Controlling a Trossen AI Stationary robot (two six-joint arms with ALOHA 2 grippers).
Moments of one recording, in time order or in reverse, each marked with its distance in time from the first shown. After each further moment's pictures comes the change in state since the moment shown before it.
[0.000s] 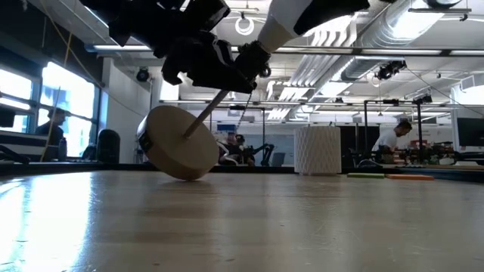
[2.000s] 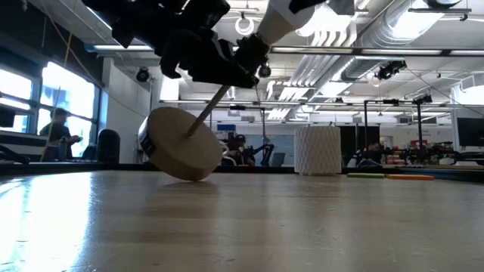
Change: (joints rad) left arm 0.015 -0.002 0.002 -0.003 0.096 -0.014; right arm -0.038 -0.054 -0.006 0.095 -0.167 -0.123
